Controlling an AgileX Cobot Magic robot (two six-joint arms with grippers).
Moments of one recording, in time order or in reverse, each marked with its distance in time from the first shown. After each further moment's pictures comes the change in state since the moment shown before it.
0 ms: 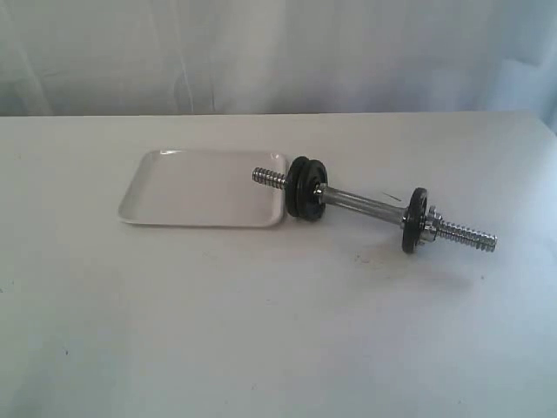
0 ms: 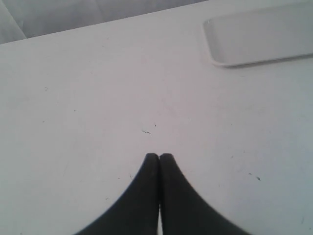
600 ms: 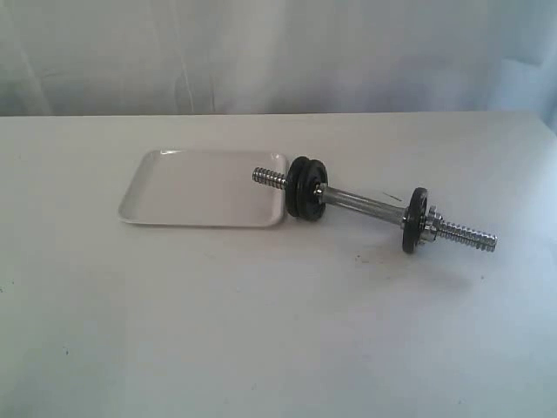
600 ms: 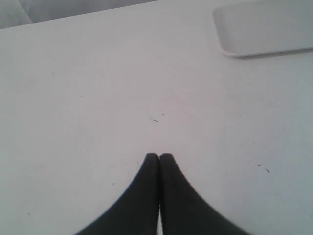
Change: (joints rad) left arm 0.000 0.000 0.000 0.100 0.026 -0.124; right arm 0.000 0.000 0.000 0.002 0.000 0.000
